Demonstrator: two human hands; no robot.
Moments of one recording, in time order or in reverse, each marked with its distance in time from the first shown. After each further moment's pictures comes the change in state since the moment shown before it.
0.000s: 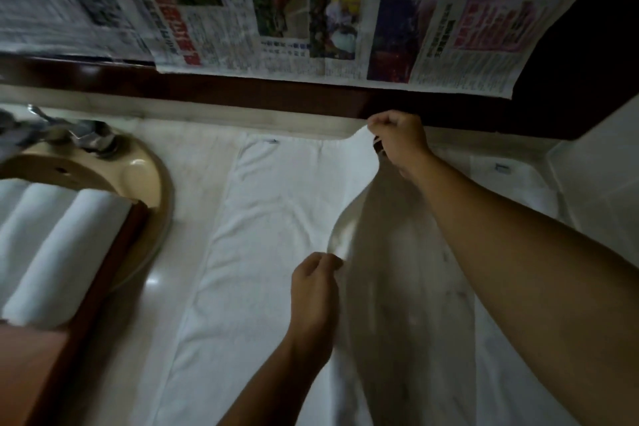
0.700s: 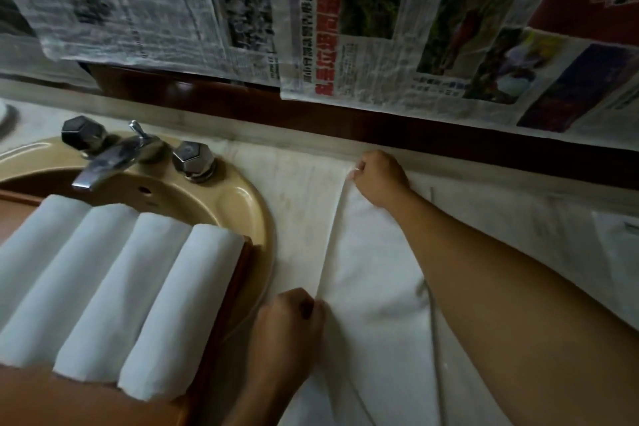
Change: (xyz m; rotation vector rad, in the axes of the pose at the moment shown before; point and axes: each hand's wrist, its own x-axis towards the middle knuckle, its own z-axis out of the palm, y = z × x) left_hand 0.099 0.010 -0.213 0.712 0.129 0.249; right_hand 0.013 -0.032 0.233 -0.766 -0.146 -0.128
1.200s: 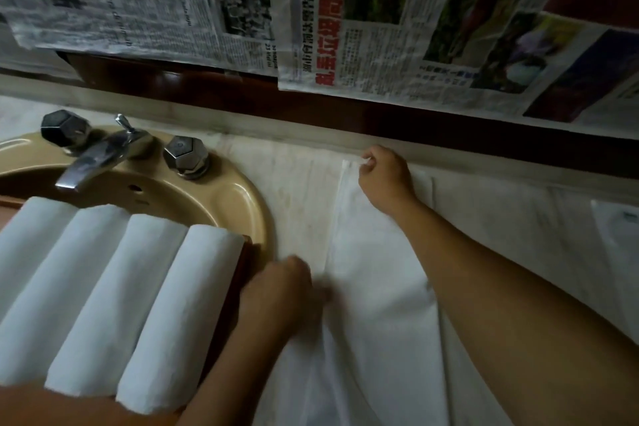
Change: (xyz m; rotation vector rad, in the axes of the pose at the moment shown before) left_hand 0.052 0.017 -0.024 0.481 -0.258 0.074; right_hand -0.016 0.006 0.012 0.149 0.142 0.041
